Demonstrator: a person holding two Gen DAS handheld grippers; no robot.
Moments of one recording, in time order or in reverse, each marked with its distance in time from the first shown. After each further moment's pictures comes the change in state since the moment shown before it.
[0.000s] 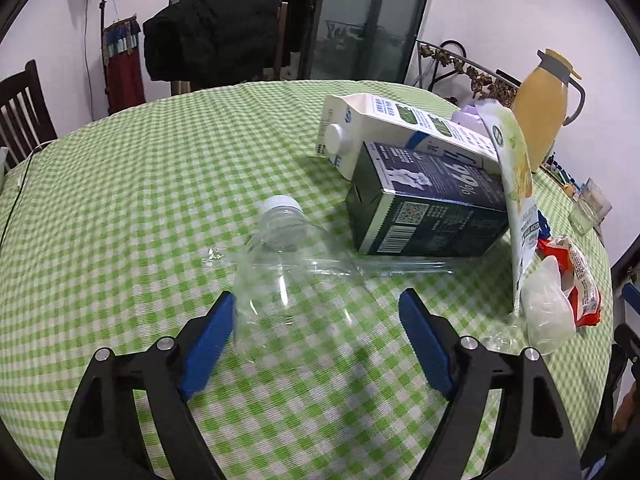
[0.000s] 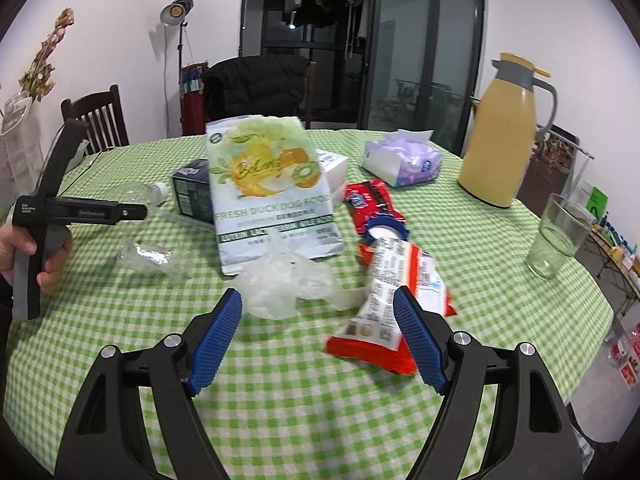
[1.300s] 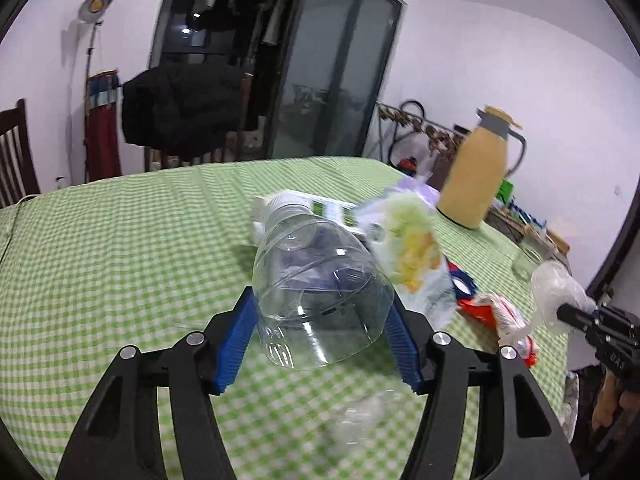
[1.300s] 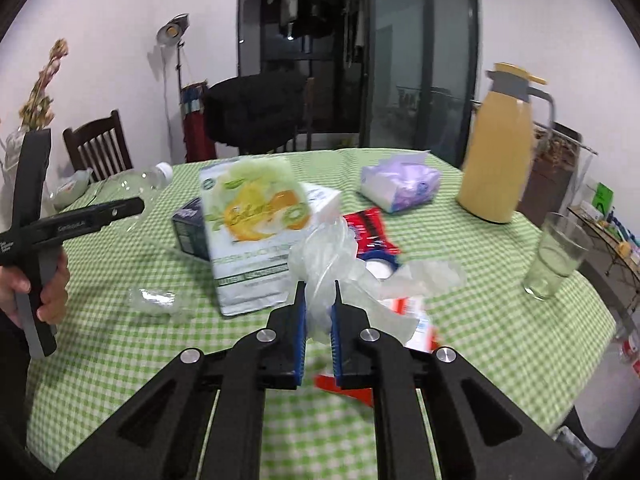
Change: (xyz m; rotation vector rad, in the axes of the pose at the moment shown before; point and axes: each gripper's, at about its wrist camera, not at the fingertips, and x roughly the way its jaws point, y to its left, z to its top) left arm -0.055 -0.060 0.020 0.022 -0.243 -0.128; right arm -0.022 -0.042 0.029 0.072 -0.049 0.007
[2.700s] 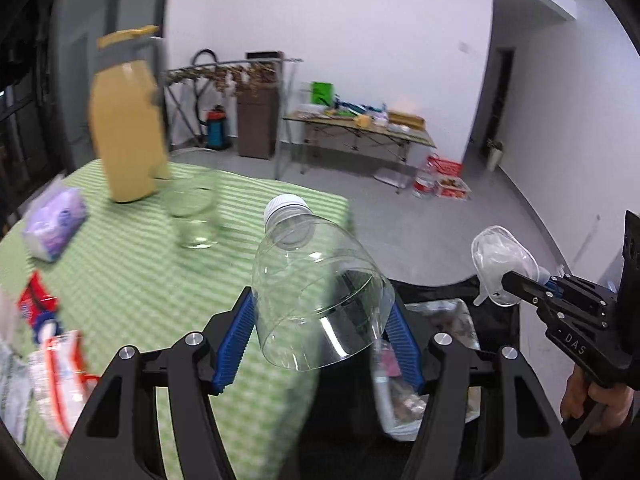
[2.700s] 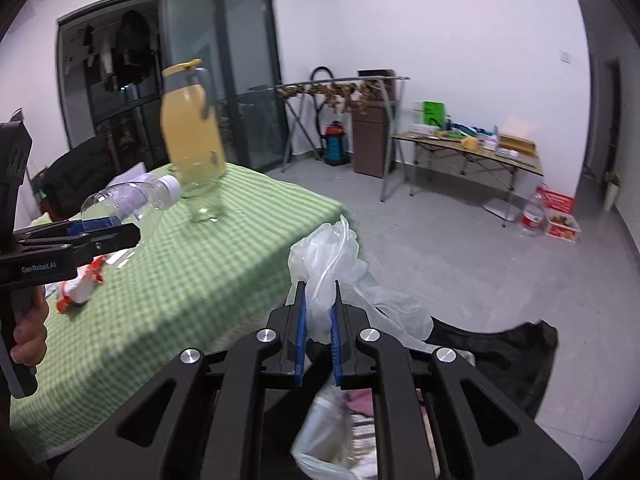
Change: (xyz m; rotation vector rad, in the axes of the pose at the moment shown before) left arm 0.073 -0.478 -0.079 0.495 0.201 -0.450; right arm -0.192 -0.308 -0.174 0.421 -0.025 -0.452
